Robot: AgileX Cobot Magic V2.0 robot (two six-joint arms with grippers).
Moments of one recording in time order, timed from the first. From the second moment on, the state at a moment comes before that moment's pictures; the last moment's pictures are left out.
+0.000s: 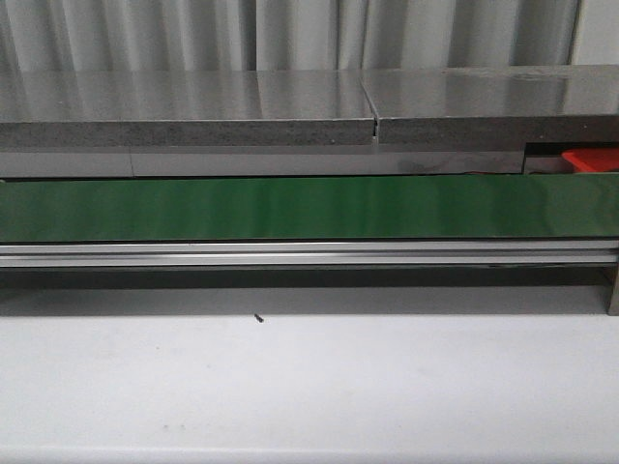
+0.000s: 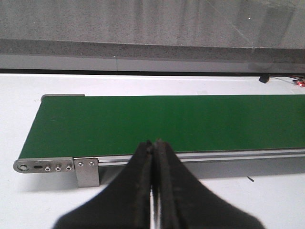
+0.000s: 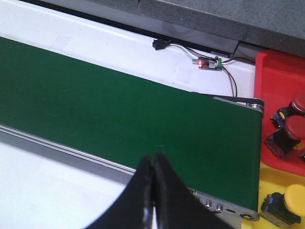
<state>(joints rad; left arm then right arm) 0.02 0.36 -0.45 -0.47 0.50 0.36 -0.01 0.90 -0.73 0.38 0.46 -0.50</state>
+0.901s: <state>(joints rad) 0.01 0.36 -0.45 -0.47 0.50 0.36 0.03 0.70 -0.64 0.13 0.38 -0.27</state>
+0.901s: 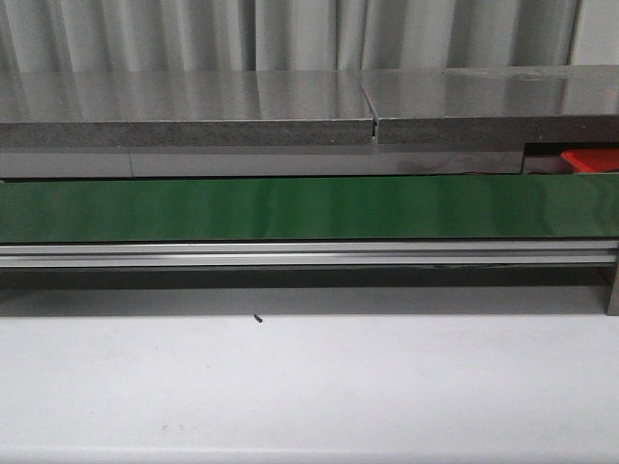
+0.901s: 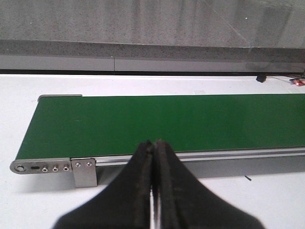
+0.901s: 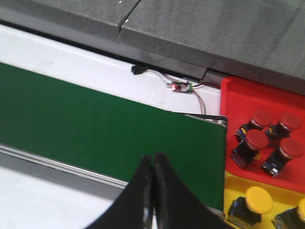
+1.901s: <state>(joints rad) 0.01 0.36 -0.45 -0.47 0.50 0.36 0.03 -0.01 0.03 -0.10 0.19 0.02</state>
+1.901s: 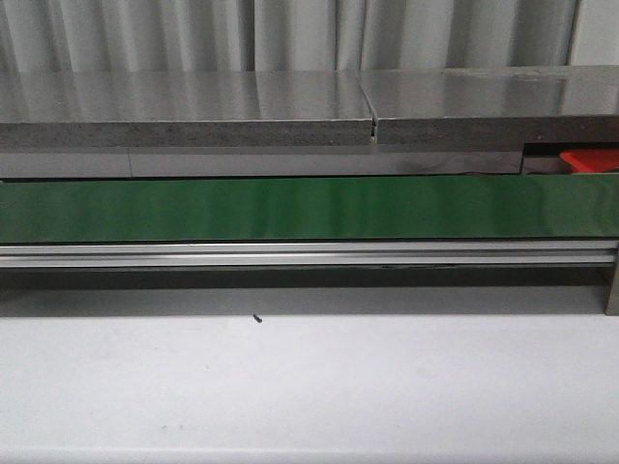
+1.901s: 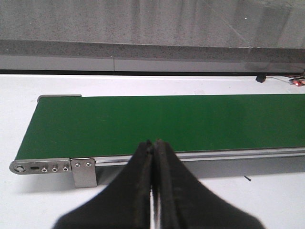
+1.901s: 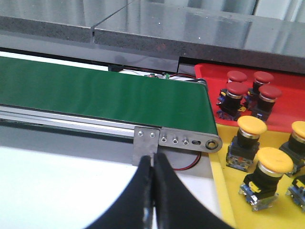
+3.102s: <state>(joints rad) 0.01 0.36 -0.43 -0.43 0.37 0.35 0.03 -0.01 0.03 -0.09 0.17 0.02</state>
